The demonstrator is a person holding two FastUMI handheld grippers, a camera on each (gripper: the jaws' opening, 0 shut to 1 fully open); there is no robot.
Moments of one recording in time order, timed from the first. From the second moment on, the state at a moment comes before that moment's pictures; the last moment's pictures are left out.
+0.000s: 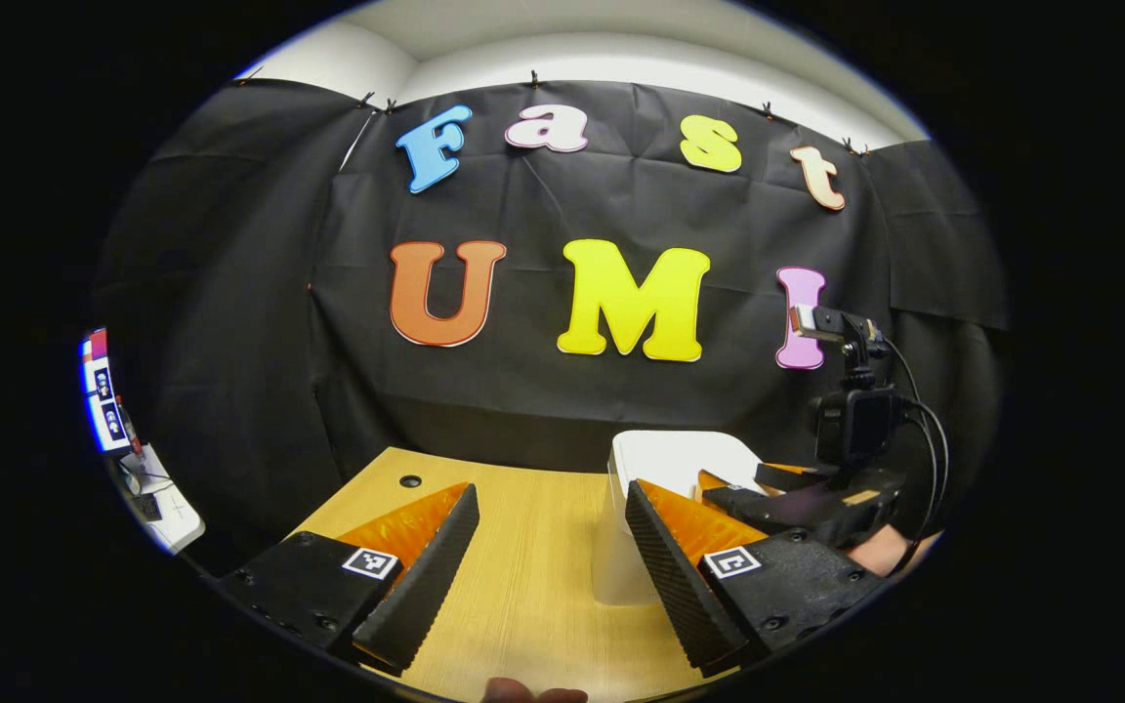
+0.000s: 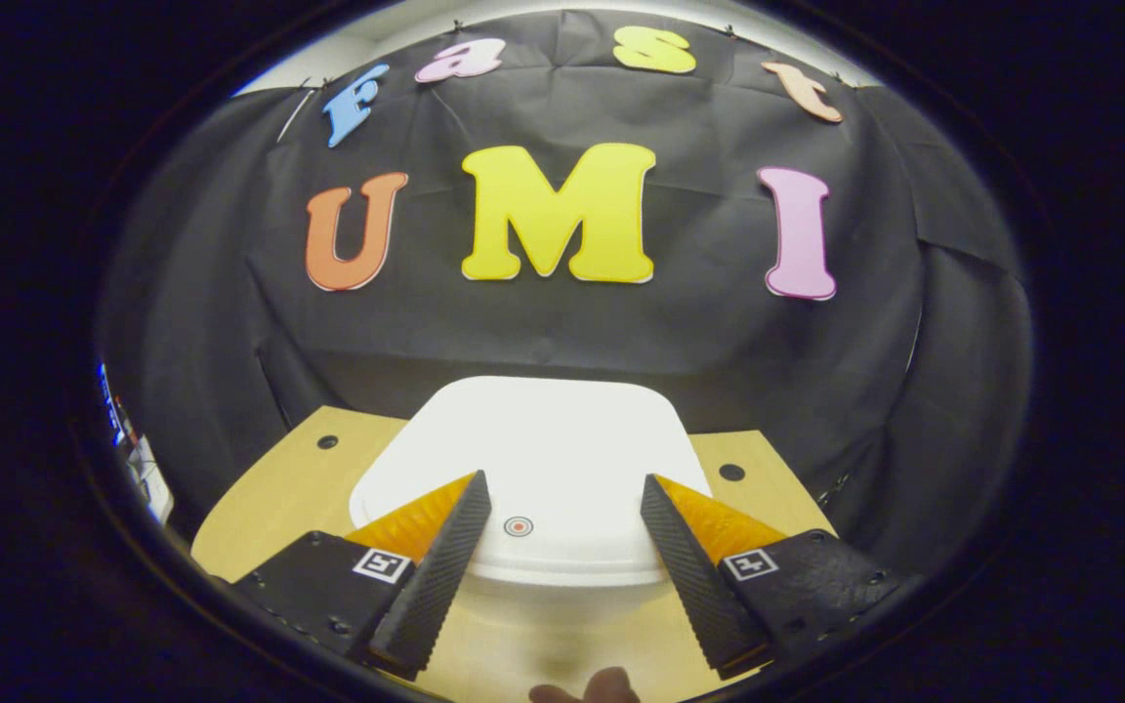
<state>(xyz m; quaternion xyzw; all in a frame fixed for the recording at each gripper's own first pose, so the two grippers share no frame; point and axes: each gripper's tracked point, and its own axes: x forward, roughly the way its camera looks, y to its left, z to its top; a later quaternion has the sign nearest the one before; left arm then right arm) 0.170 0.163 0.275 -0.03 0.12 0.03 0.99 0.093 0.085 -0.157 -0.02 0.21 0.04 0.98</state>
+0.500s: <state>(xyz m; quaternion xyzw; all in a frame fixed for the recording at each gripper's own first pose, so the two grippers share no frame) 0.203 0.155 0.321 -0.01 0.08 0.01 1.00 0.080 0.056 -0.078 0.01 0.11 0.04 0.99</state>
